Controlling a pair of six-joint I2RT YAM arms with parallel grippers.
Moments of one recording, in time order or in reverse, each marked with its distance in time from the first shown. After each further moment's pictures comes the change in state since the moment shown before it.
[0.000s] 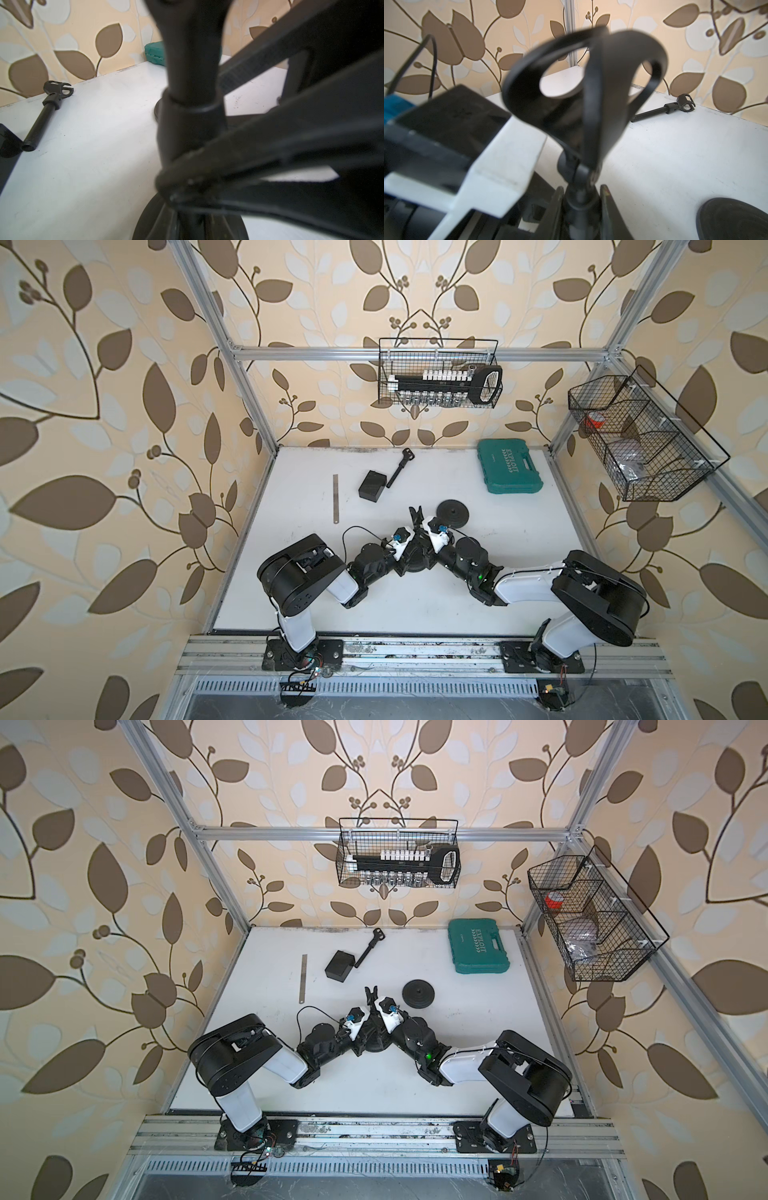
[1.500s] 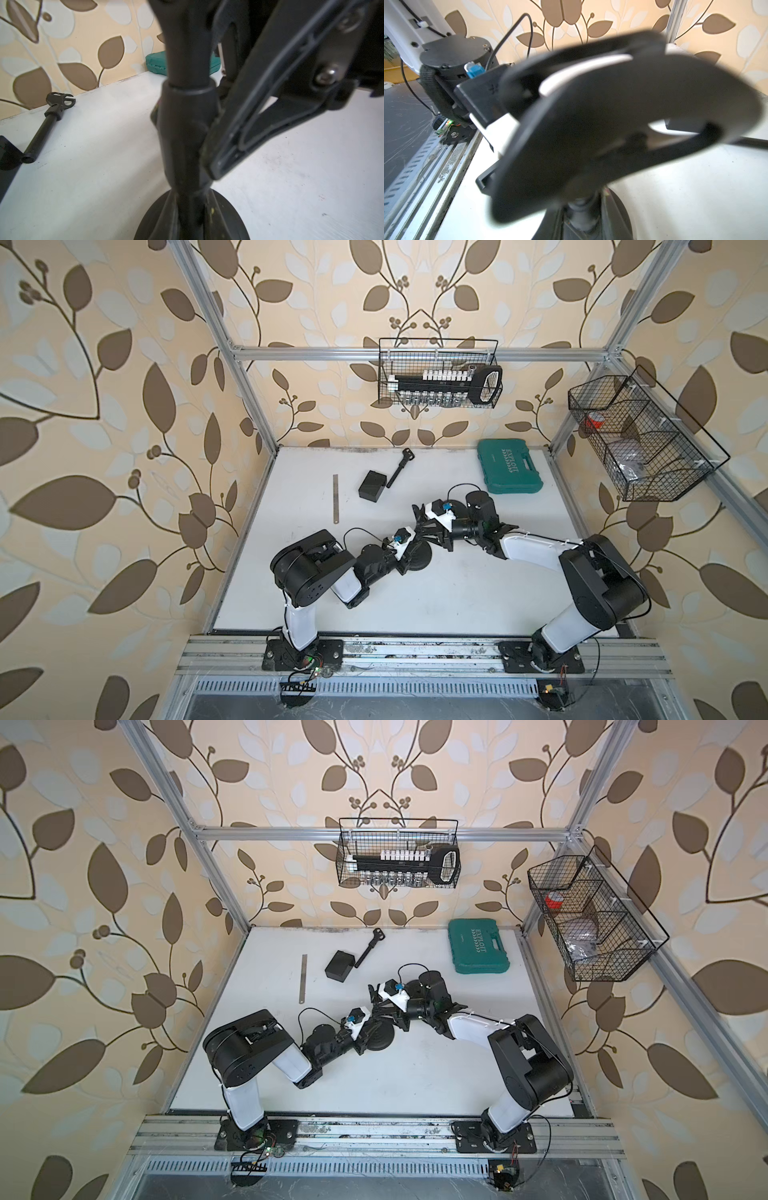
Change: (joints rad) left arm 0.004 0.086 0.011 0.122 0.003 0.014; right arm -0.371 0.049 0.304 -0.573 -0.946 -0.370
